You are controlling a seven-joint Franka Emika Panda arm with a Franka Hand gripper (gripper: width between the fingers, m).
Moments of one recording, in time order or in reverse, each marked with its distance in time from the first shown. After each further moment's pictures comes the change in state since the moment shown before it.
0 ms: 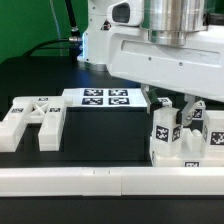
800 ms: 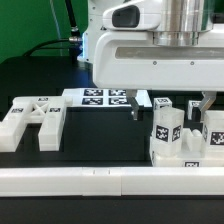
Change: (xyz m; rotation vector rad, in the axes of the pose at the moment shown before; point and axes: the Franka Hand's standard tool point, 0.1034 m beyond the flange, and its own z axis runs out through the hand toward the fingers) arm 0.001 0.000 0.001 0.001 0.016 -0.695
